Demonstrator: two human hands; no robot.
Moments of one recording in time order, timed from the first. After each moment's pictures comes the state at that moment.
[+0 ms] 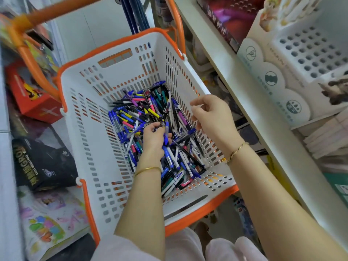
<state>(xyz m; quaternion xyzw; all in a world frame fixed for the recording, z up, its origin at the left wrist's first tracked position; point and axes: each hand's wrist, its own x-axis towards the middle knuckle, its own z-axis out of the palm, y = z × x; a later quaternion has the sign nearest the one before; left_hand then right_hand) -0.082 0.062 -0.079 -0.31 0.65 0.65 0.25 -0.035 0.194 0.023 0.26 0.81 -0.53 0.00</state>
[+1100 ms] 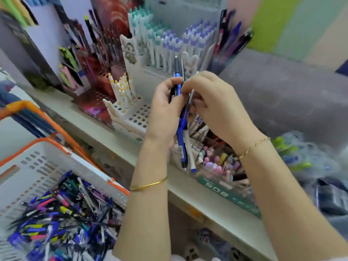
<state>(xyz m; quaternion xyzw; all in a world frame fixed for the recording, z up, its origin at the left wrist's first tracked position) 0.024 0.312 0.190 0.28 0.49 0.75 0.34 0.116 0.382 0.218 0.16 0.91 -0.14 -0.36</state>
